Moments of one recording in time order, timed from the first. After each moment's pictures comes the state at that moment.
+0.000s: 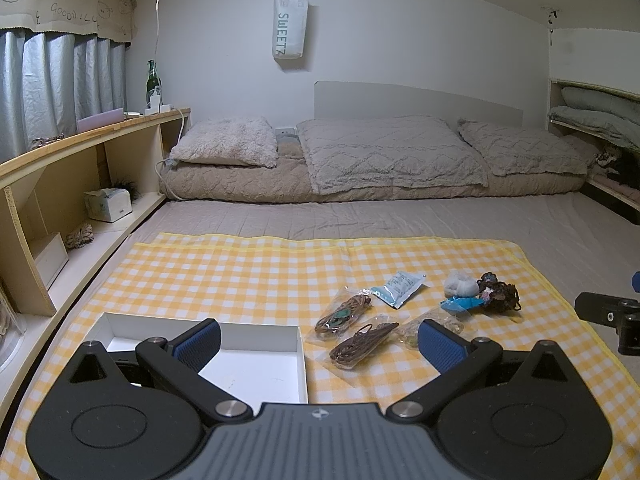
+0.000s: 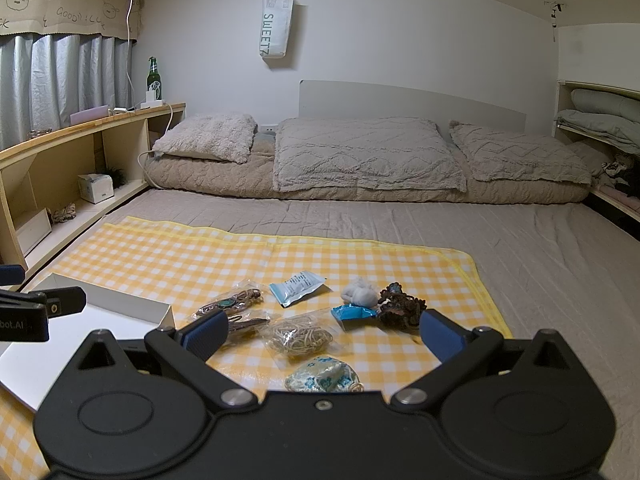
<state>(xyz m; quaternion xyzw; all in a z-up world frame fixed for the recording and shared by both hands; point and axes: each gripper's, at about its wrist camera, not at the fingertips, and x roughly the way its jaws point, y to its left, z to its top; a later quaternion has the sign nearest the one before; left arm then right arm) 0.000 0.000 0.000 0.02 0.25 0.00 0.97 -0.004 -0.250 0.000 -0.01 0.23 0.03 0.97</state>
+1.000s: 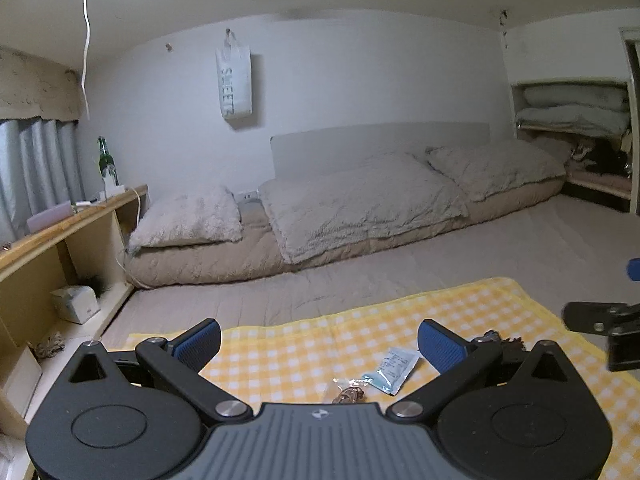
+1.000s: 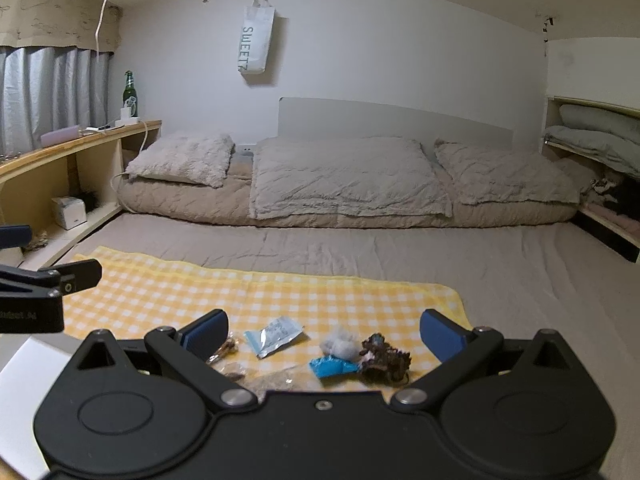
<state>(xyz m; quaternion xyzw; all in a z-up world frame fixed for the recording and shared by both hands) 0.105 -0.044 0.031 0.10 0.19 -0.05 0.98 0.063 -0.257 0.029 -0.01 0.21 0.00 0.98</state>
